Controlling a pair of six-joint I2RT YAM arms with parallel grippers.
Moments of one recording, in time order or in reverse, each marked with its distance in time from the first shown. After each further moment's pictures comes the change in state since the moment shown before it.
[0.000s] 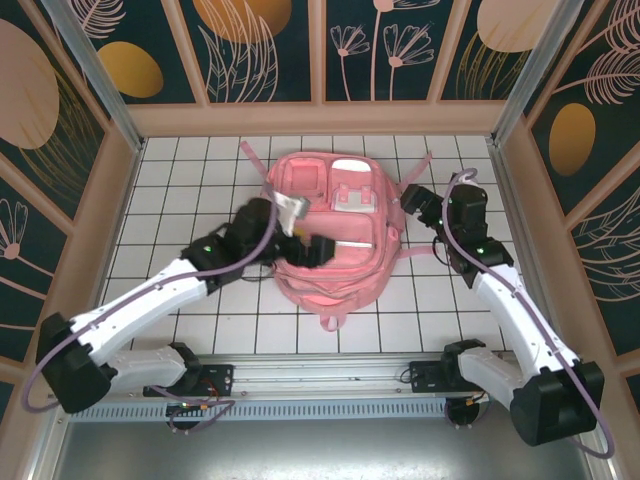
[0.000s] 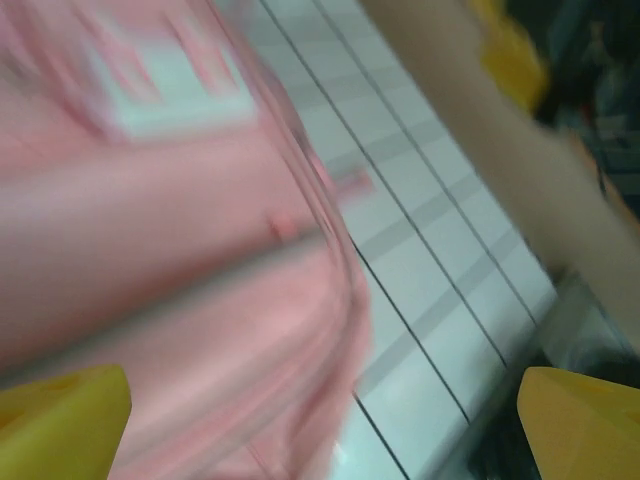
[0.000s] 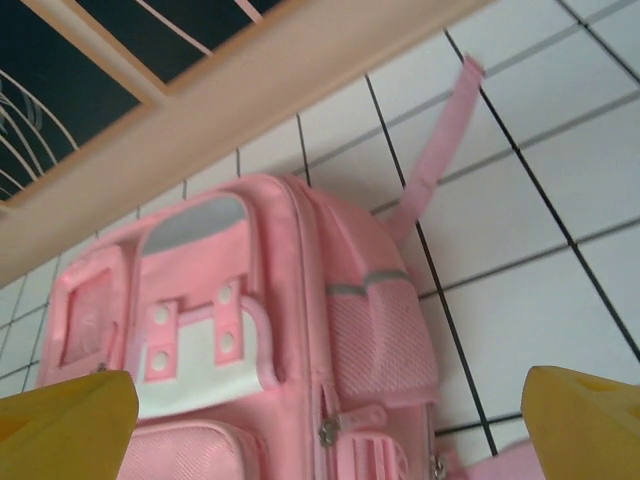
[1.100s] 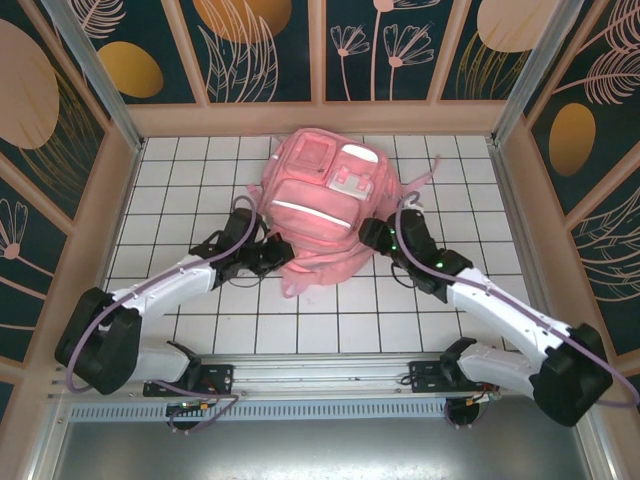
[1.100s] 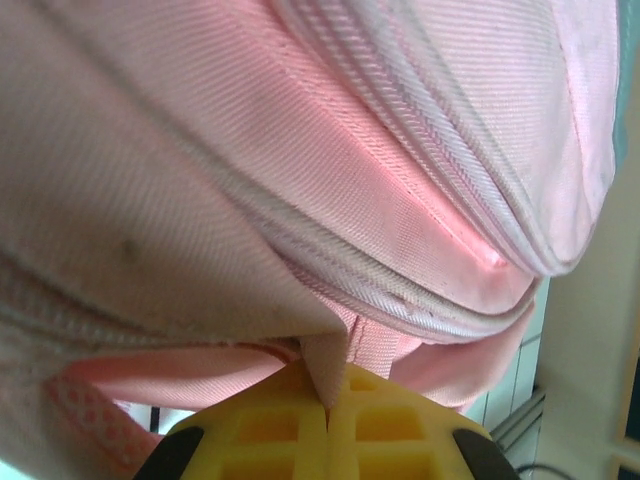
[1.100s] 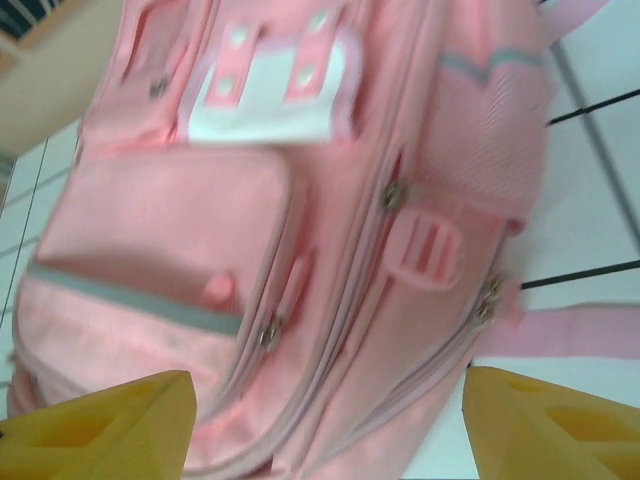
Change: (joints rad) left arm 0.189 0.157 -0.314 0.180 0.242 -0.461; right arm 0.401 0.060 -0.082 -0.021 0.183 0.220
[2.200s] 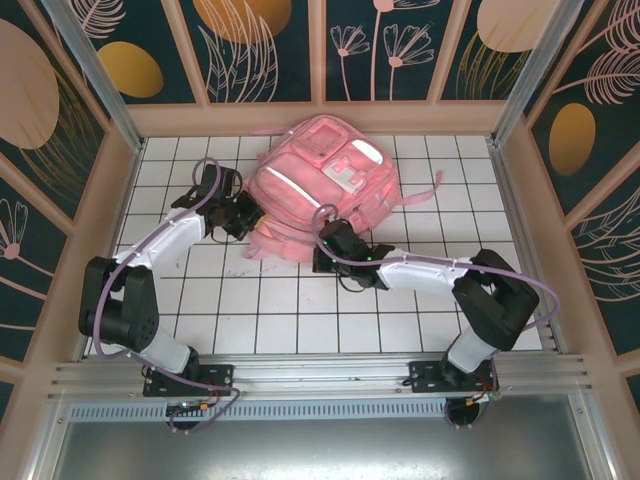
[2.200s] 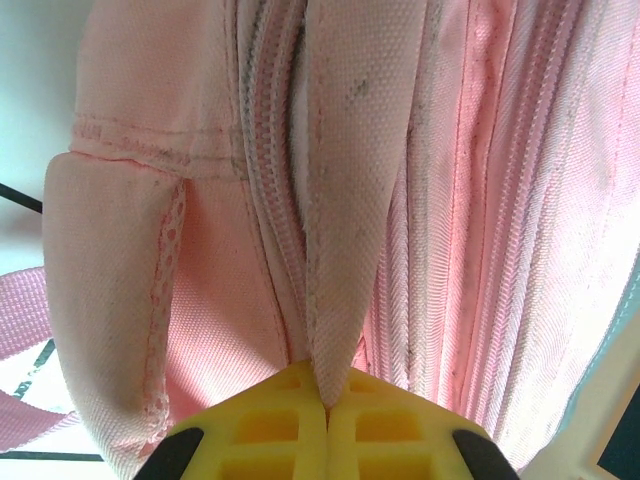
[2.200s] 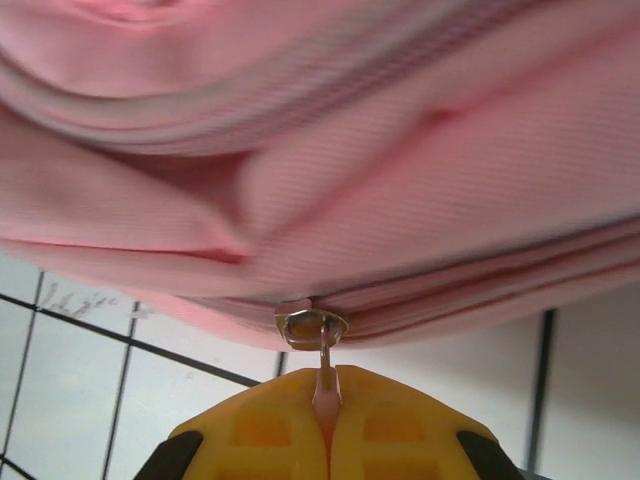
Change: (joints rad) left arm 0.307 0.225 0.386 -0.314 -0.057 -0.170; right arm 0.237 0.539 0.124 0.228 -0.161 -0.022
